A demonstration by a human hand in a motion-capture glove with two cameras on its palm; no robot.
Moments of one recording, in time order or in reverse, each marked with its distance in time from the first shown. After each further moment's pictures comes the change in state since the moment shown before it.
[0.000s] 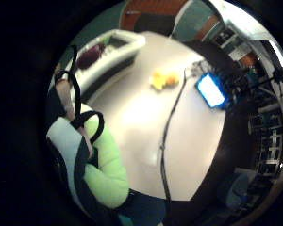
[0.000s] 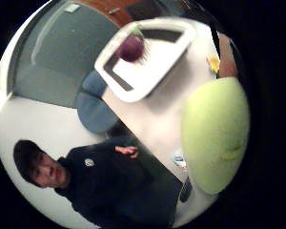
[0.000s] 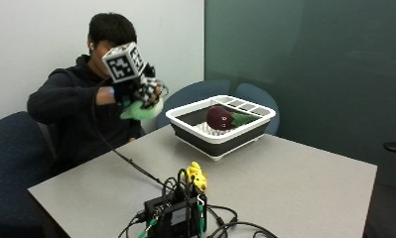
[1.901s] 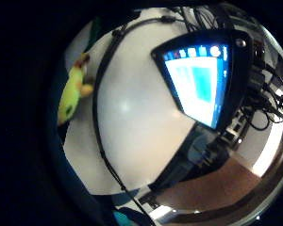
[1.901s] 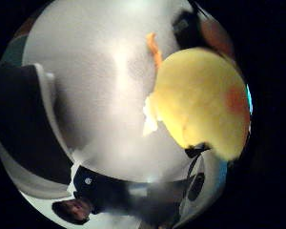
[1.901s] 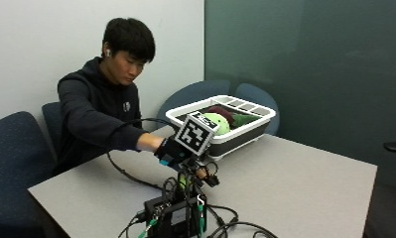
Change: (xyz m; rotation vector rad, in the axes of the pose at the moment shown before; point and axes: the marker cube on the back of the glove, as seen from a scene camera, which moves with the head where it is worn) arm 0.176 -0.134 0.154 -0.687 0.411 0.277
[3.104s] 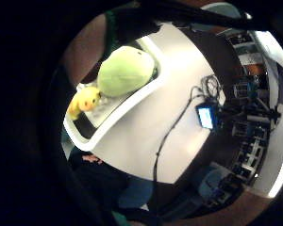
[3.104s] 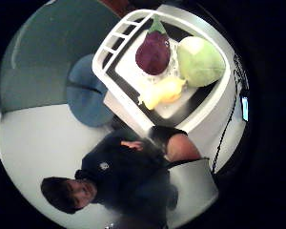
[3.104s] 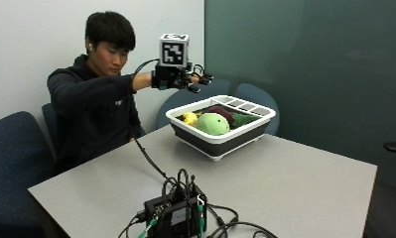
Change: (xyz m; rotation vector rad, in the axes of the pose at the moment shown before) arm -0.138 0.184 -0.162 0.388 -0.260 -0.353
